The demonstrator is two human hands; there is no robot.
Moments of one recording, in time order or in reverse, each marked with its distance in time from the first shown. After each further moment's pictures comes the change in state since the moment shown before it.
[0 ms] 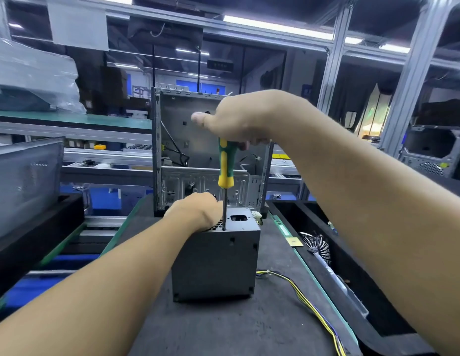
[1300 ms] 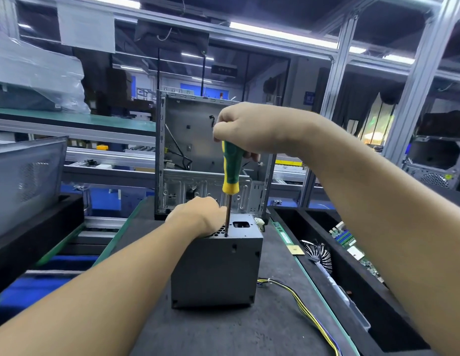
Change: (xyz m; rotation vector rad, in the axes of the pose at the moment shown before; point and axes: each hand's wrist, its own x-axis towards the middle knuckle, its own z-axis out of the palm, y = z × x) left_hand -0.006 0.004 -0.002 -0.055 -0.016 -0.023; right_hand -0.011 0.014 0.009 0.341 0.061 -0.167
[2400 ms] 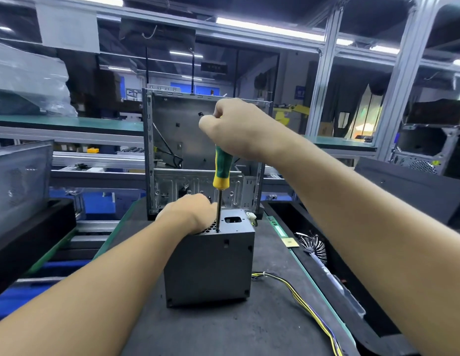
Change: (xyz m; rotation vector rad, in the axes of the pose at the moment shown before) left_hand 0.006 -0.004 0.006 -0.097 0.086 -0.073; right_hand -0.006 0.004 0.021 0.130 0.263 0.105
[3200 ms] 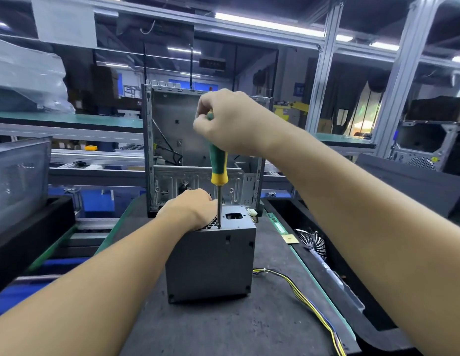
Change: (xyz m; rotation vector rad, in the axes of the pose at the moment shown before) left_hand -0.002 0.000 -0.004 0.017 -0.008 0.062; right_hand 0.002 -0.010 0.000 -0.123 -0.024 -0.152
